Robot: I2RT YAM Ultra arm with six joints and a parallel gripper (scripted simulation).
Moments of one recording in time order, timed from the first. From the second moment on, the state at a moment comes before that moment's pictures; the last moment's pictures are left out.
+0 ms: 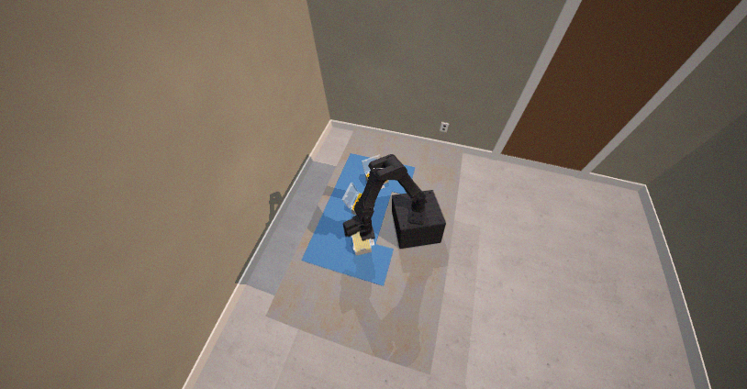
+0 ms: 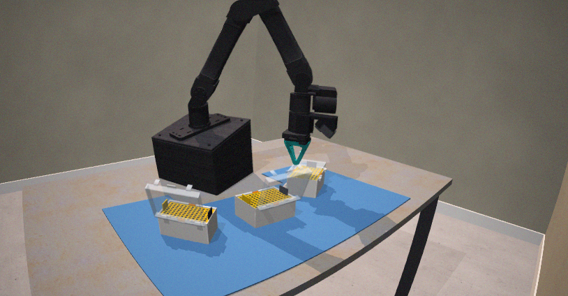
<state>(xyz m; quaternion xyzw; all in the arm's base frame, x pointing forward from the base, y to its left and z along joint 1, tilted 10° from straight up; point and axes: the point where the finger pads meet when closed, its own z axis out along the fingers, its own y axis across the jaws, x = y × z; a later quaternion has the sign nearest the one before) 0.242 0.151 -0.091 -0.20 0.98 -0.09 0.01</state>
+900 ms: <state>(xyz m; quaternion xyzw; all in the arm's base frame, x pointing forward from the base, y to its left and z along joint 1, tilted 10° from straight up) 0.242 0.151 -0.091 -0.20 0.98 -0.09 0.01</state>
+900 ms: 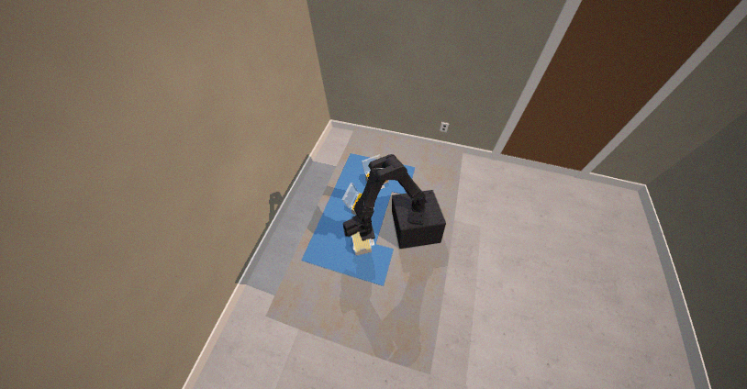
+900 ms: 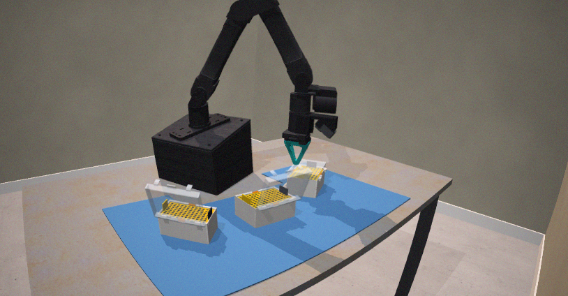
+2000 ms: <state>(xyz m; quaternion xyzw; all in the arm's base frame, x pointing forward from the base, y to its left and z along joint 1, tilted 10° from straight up) 0.240 0.157 -0.056 -0.20 0.98 -0.09 0.01</state>
